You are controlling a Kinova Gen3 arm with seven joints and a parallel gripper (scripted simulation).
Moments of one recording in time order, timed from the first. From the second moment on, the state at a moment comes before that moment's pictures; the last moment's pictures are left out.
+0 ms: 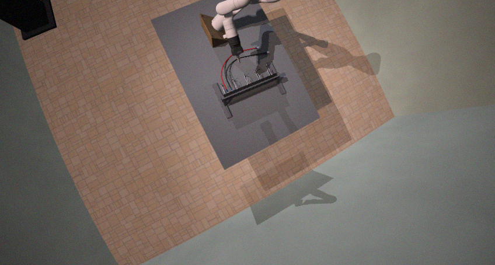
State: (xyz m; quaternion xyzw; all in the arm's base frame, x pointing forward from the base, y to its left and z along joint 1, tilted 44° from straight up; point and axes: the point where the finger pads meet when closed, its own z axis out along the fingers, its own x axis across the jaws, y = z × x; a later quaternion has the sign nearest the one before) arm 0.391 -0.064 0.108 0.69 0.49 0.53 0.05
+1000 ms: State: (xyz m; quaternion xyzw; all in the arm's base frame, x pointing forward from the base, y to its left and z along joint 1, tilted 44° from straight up) arm 0.417 -0.065 0.081 0.70 0.48 0.53 0.05
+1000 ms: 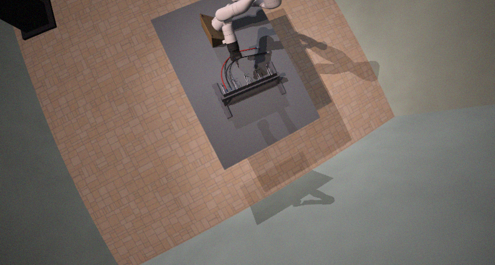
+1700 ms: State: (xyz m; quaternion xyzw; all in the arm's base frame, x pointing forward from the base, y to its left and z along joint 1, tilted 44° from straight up) arm 0.489 -0.022 0.041 0.69 0.48 0.53 0.05
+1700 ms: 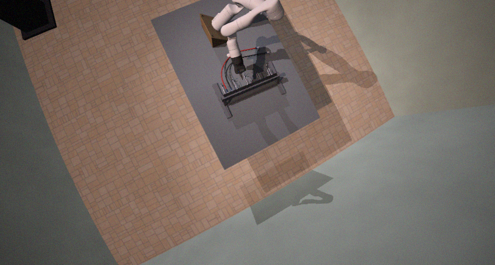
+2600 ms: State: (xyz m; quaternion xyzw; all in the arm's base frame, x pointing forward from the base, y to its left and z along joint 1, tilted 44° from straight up) arm 0.497 -0.010 0.034 0.69 0.49 0.53 0.05
